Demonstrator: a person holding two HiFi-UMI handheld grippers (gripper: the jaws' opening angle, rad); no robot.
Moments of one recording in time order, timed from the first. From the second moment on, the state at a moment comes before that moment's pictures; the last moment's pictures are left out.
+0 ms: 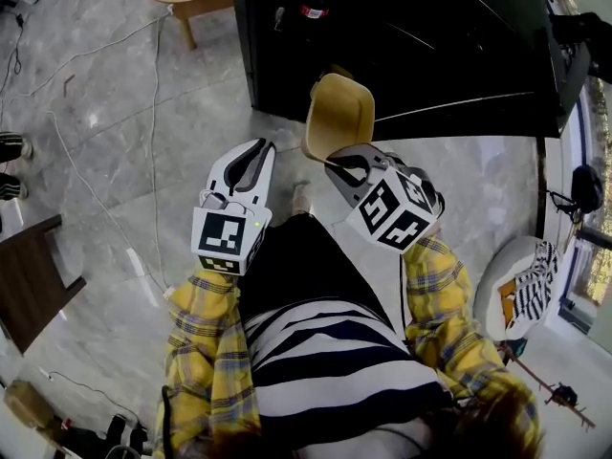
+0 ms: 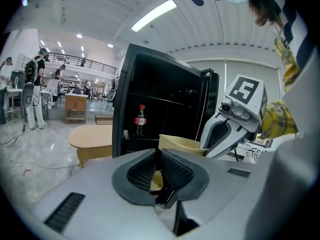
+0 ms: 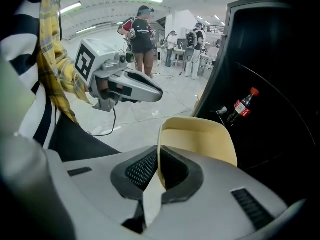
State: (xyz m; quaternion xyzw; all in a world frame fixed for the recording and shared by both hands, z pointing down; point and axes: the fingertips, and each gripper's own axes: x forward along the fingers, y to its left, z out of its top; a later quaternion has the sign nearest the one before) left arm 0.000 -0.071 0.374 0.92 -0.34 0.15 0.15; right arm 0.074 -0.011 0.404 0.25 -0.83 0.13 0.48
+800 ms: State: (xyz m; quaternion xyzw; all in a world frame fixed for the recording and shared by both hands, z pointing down) left arm 0.043 -0.134 0.400 0.90 -0.38 0.12 0.14; right arm 0.134 -0.111 0.430 0.29 -0.81 0.07 0.51
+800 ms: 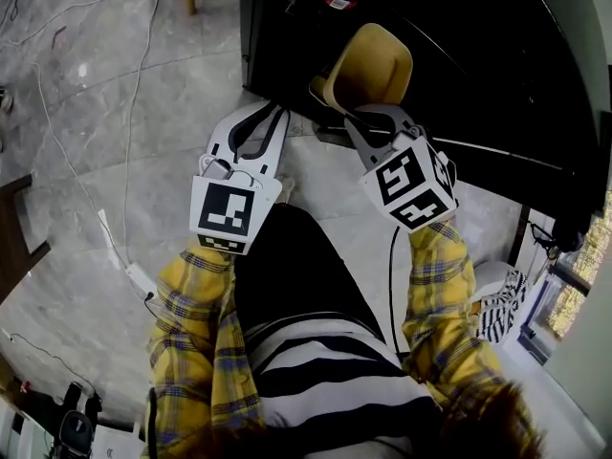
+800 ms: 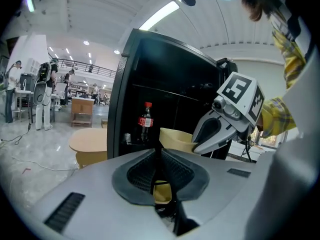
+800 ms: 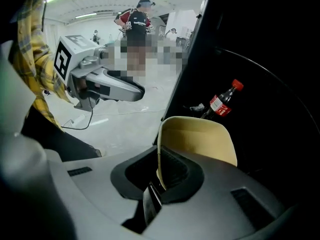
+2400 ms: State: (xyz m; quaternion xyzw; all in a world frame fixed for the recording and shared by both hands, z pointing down) left arm 0.070 -0.202 0.433 0.89 -0.41 0.10 0.17; right arm 0.176 -0.239 0.461 0.43 -0.74 0.05 0.51
